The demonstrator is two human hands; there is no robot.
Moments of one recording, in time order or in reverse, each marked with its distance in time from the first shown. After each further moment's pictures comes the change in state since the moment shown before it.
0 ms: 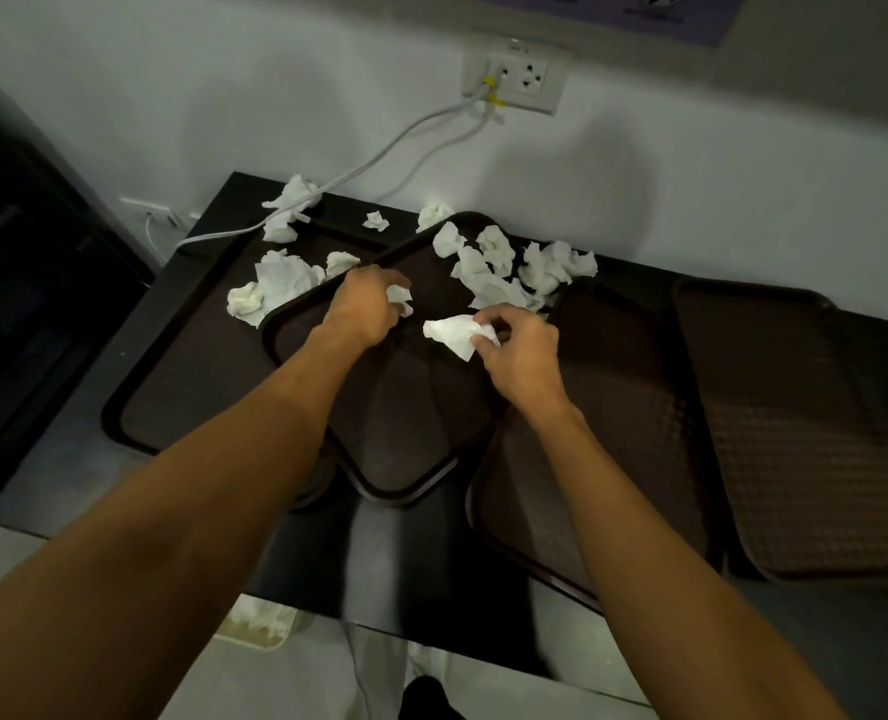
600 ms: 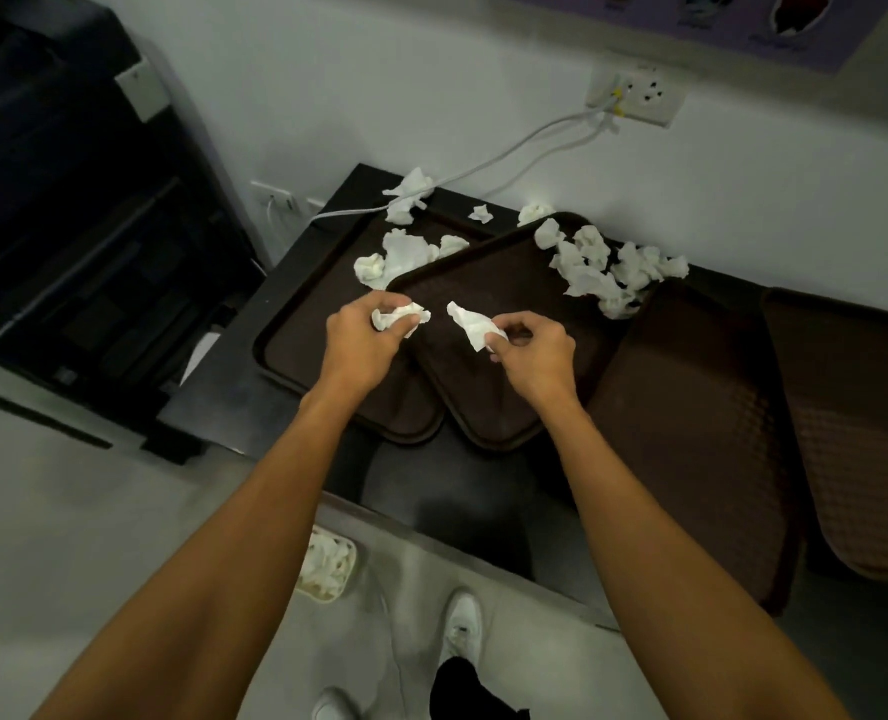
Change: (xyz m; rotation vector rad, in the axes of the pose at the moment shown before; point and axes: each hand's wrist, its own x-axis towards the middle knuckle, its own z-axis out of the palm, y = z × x) left_hand -0.184 -0.061 -0.076 -0.501 0.352 -0.185; right_hand -0.077 -0.078 0.067 0.169 -0.068 0.079
